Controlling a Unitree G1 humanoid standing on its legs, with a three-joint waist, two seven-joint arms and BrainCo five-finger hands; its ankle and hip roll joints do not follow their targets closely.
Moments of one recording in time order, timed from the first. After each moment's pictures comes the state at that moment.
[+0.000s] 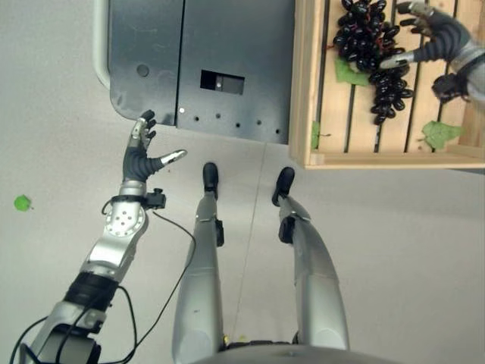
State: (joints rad) left arm -0.26 0.64 -0.17 0.13 -0.35 -0.30 0.28; right arm -1.18 -1.15 0.69 0.63 0.58 -0.12 0.10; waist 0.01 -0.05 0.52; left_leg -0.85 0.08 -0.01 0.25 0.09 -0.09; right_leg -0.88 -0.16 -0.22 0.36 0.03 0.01
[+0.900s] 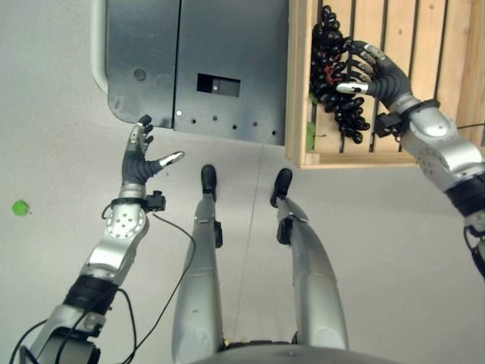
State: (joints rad) left arm -0.24 0.64 -0.17 0.12 -0.37 -0.27 0.34; right arm -0.94 -0.99 0.57 0.39 0.78 -0.10 0.01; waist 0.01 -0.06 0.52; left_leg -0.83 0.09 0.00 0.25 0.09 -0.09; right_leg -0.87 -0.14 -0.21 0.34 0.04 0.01
